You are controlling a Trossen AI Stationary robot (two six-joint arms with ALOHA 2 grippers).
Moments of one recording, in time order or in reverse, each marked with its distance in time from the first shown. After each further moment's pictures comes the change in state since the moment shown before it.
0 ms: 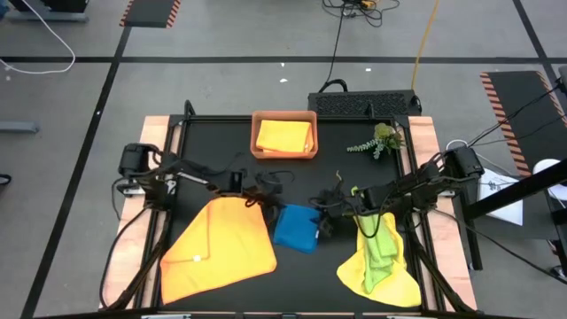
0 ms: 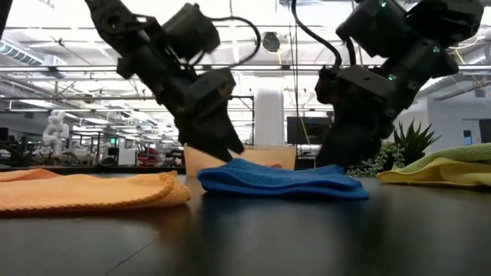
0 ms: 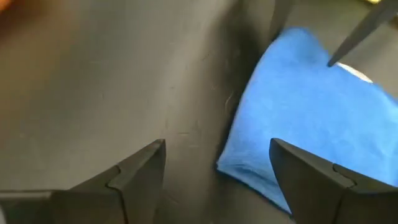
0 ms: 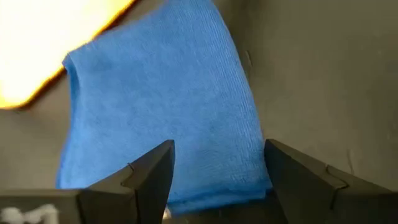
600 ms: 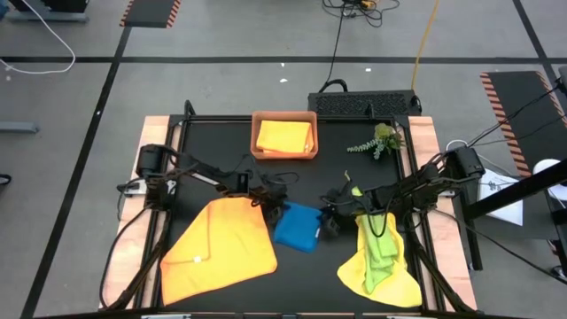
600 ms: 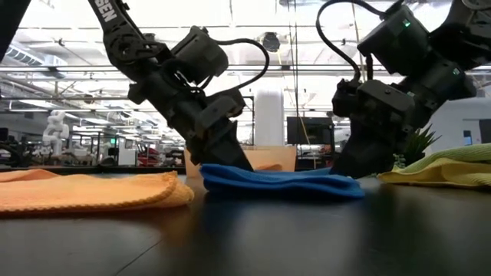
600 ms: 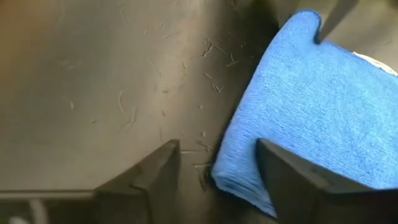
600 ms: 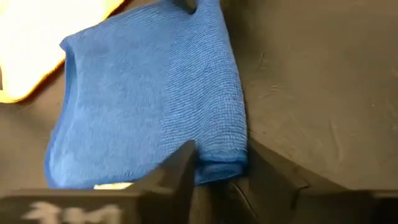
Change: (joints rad) left arm 0.021 0.155 0.003 0.136 0.087 0.041; right arm -0.002 -0.002 -0.175 0.246 -0.027 0.020
